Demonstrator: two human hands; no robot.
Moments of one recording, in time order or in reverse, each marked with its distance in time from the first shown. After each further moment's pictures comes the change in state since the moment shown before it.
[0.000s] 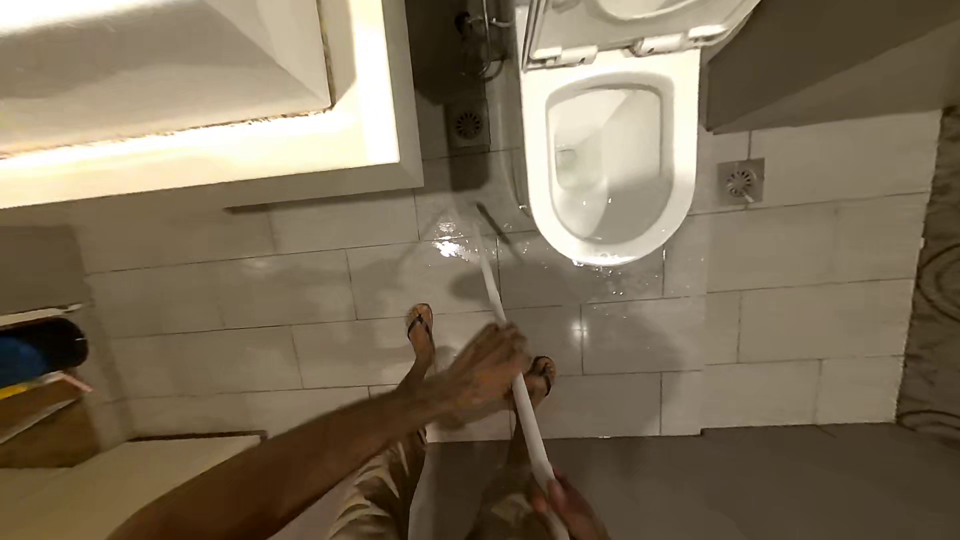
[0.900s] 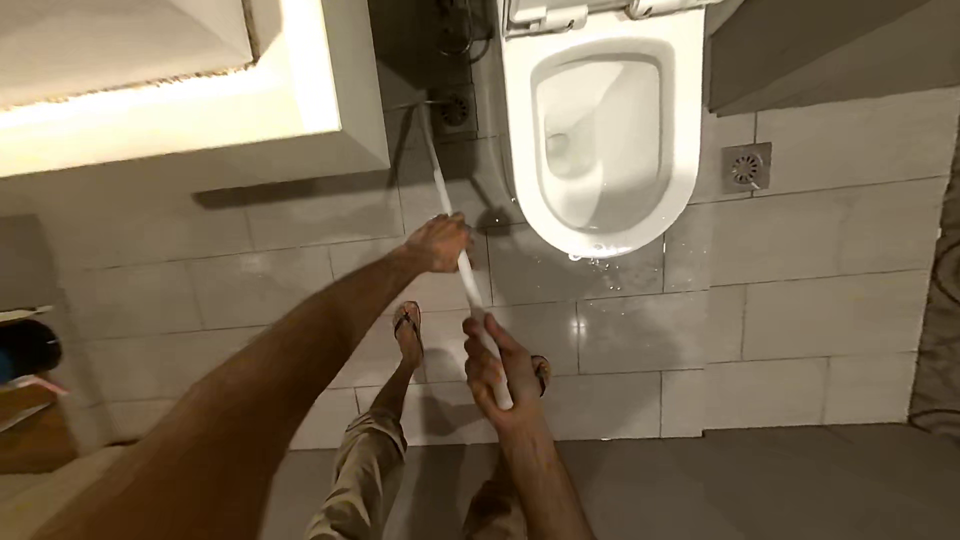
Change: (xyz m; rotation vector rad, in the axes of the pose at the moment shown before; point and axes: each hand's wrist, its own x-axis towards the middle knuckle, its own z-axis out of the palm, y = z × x) left_hand 0.104 -0.163 -0.045 0.294 -0.056 -0.074; right_hand 0.190 -0.039 0.016 0.267 -0.292 0.096
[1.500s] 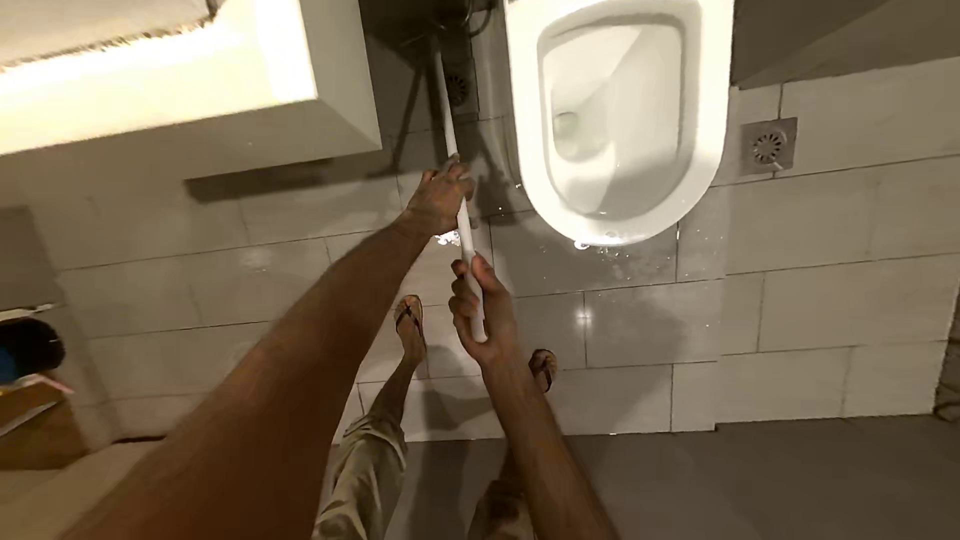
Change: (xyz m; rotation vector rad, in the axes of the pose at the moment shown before) left_hand 0.036 -0.037 -0.003 -0.062 0.097 -0.273; right_hand 0.091 -0.008 -0.012 -0.155 -0.032 -0.146
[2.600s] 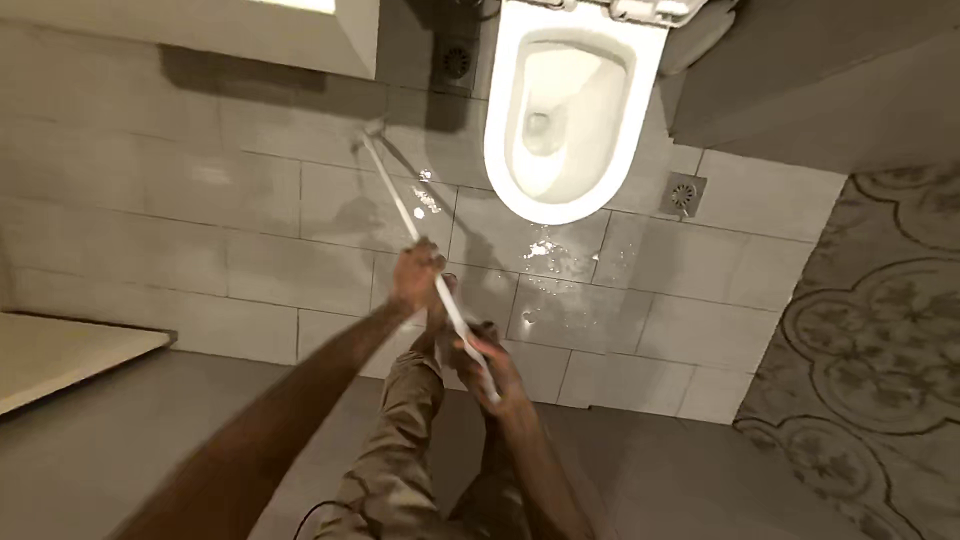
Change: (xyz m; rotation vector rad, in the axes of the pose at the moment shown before) left_hand -0.176 0.208 0.099 -0.358 0.235 -0.327; right_hand -0.225 -0.101 -0.066 -0.461 0.079 0.366
